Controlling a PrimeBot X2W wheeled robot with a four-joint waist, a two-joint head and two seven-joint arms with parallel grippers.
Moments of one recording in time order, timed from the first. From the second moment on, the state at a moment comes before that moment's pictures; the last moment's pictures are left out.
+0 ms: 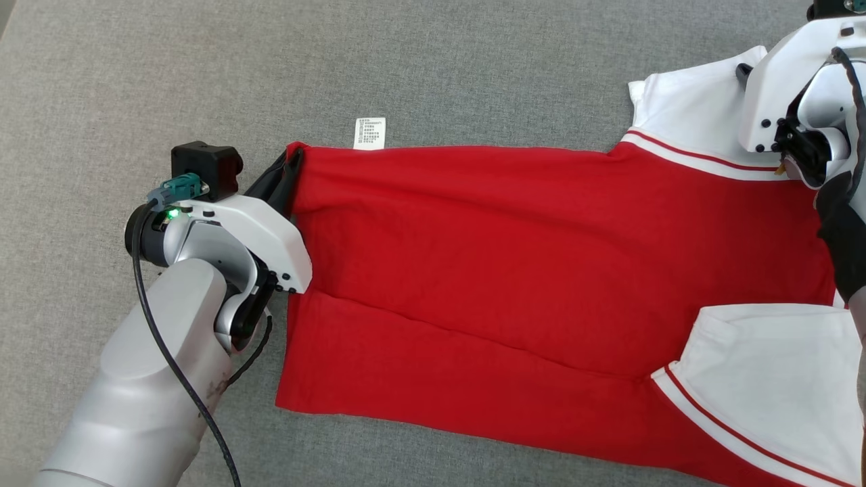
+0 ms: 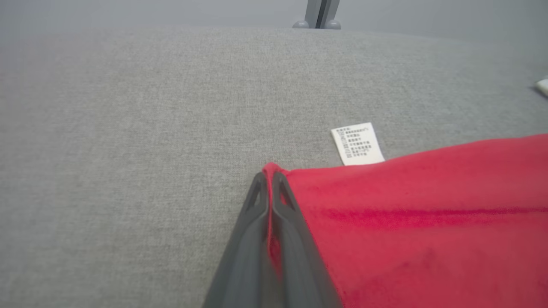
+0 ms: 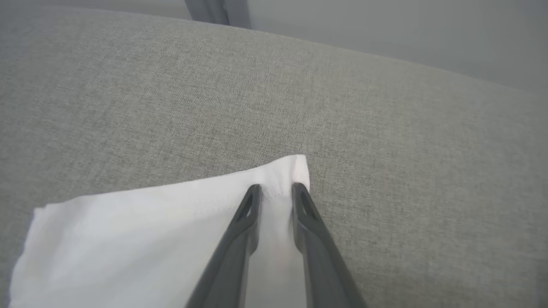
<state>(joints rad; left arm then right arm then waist) -0.75 0.24 -0.59 0.65 -0.68 0.02 -0.04 -1.21 -0.19 0.09 1.19 0.11 0.13 0.36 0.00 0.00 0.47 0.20</state>
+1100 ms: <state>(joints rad) -0.62 0.34 -0.53 0.57 -0.74 0.03 -0.12 -0.92 -0.14 0.28 0.88 0.44 0.13 0.01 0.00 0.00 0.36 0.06</state>
